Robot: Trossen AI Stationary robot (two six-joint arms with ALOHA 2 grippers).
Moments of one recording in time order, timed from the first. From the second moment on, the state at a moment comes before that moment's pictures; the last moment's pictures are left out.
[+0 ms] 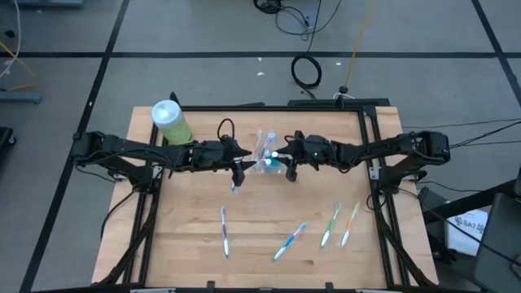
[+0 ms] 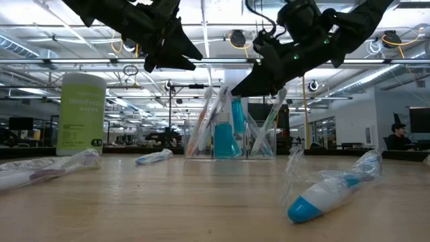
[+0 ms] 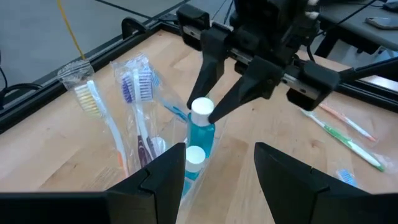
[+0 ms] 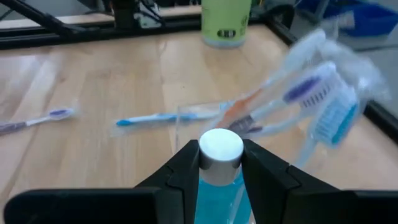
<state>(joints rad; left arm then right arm) 0.03 1.33 0.79 0.12 -0.23 -0.29 -0.18 1.48 0.68 0.43 0.02 0.03</state>
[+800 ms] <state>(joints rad) 0.03 1.33 0.79 0.12 -0.23 -0.29 -0.21 1.48 0.68 0.24 0.03 0.01</state>
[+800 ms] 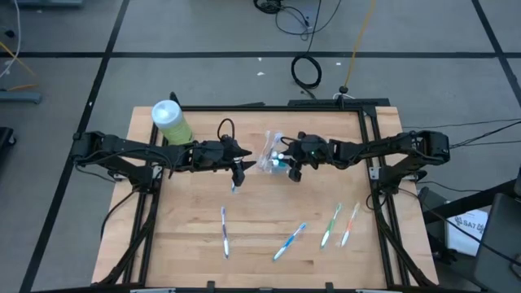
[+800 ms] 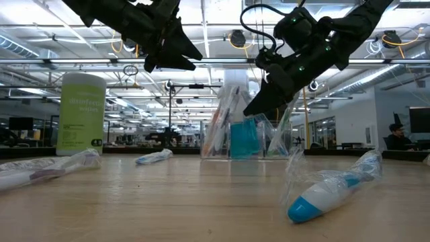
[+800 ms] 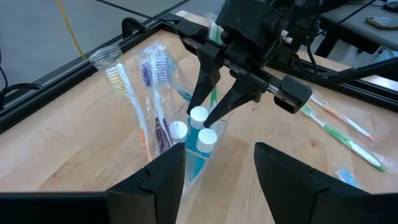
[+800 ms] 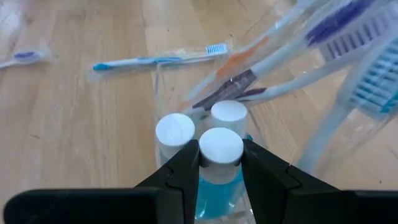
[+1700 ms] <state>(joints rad) 0.03 1.33 0.79 0.12 -0.23 -0.29 -0.21 1.45 0.68 0.26 0.10 -0.07</state>
